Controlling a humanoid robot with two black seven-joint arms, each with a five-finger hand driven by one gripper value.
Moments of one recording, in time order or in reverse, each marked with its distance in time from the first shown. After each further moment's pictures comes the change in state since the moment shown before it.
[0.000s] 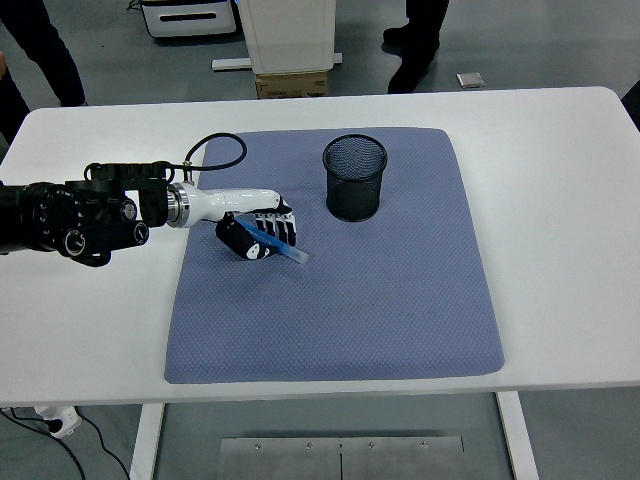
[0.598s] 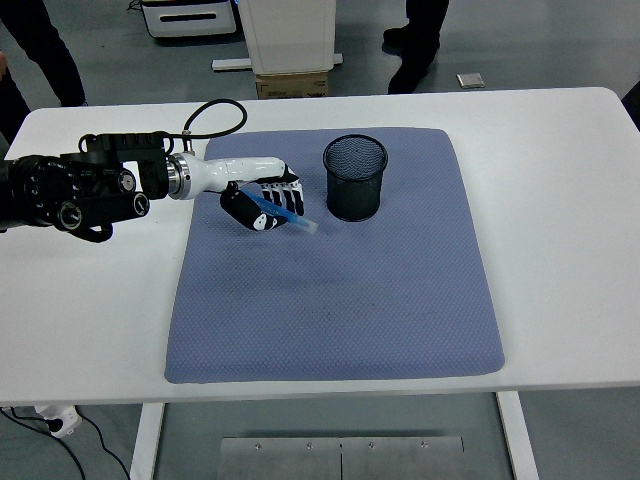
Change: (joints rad) left arm -0.082 0.010 -0.032 0.001 -0.037 -0.035 0.000; right arm 0.000 0.000 0.000 0.000 0.000 0.000 0.000
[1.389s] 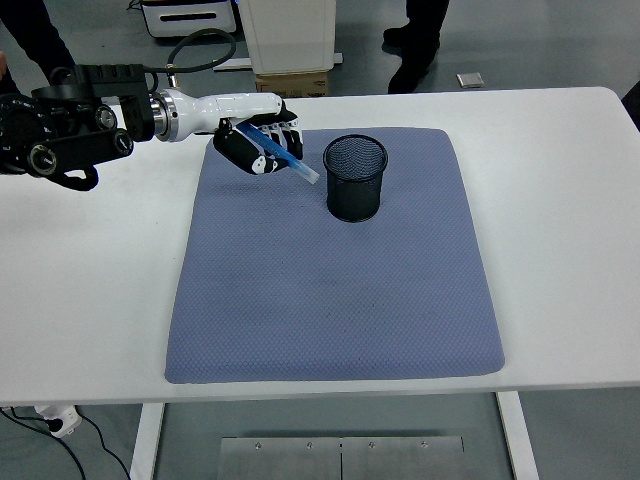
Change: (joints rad) left arm -0.109 0.042 -0.047 0.016 -0.062 -0.068 0.000; right arm 0.000 0.000 0.000 0.000 0.000 -0.001 0.000
